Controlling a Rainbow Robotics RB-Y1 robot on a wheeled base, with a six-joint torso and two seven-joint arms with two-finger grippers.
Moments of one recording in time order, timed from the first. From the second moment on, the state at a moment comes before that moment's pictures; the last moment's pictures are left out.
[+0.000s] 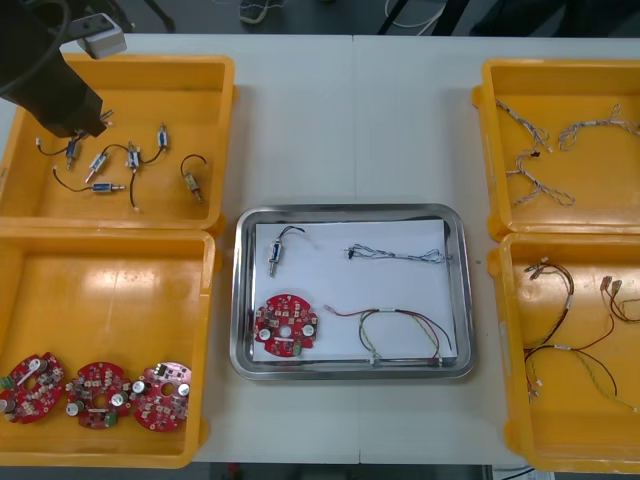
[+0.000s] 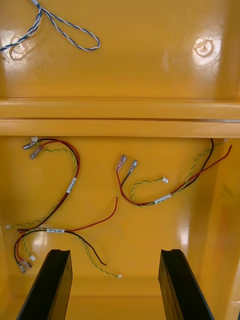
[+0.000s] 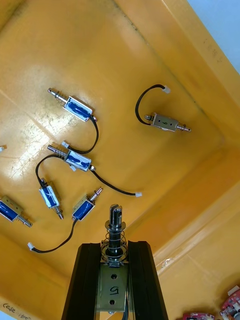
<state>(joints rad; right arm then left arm) -0.15 -0.77 -0.50 -2.09 -0.85 1.92 1.49 -0.98 0.98 -0.33 -1.39 1.11 1.64 -1.96</state>
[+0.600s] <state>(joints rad) -0.15 -0.77 -0.50 -2.09 -0.85 1.92 1.49 -0.98 0.93 -0.33 -1.55 1.08 1.69 -1.58</state>
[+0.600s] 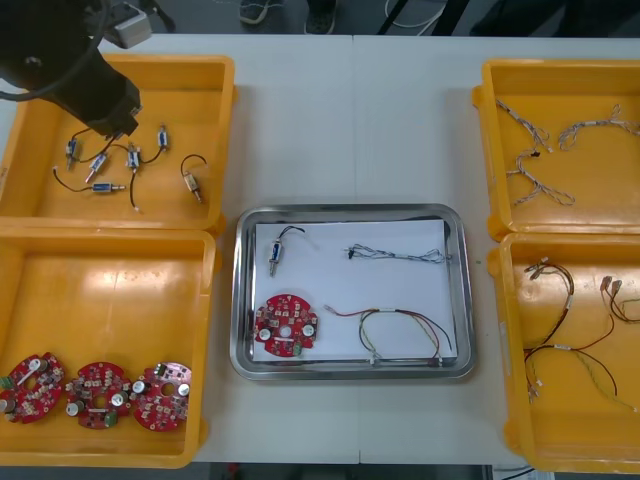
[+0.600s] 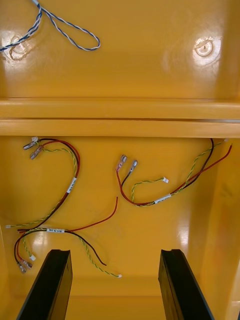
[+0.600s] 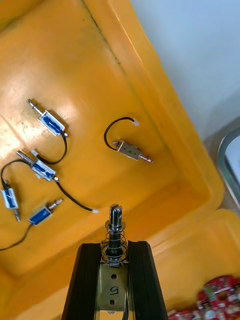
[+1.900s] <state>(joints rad) -0.15 -0.77 -0.50 -2.09 -0.85 1.92 1.49 -1.03 0.47 -0.52 -1.83 0.71 1.91 -0.79</state>
